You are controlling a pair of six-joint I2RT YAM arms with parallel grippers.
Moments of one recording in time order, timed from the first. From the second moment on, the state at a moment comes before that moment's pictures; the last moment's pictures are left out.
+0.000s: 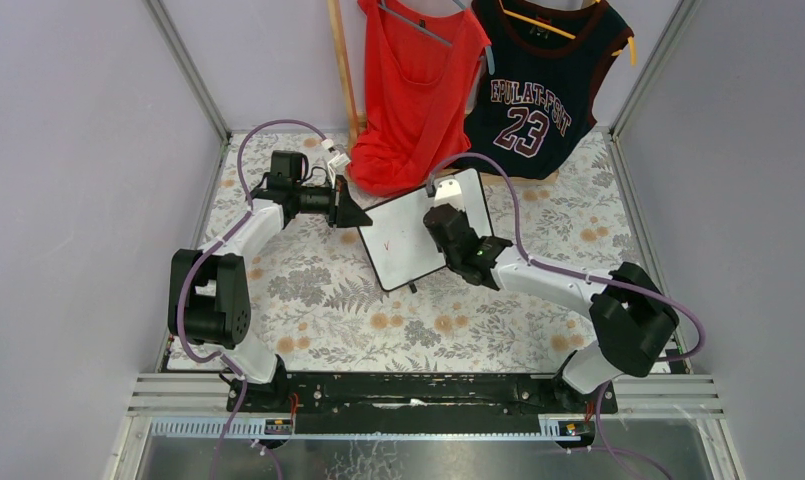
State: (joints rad) left arm -0.10 1.63 1.12 -0.27 1.15 0.14; right arm 0.84 1.55 0.99 -0.07 0.63 0.23
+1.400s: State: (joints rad) left arm -0.10 1.63 1.12 -0.28 1.14 0.15; right arm 0.84 1.56 0.94 -0.07 0.58 0.30
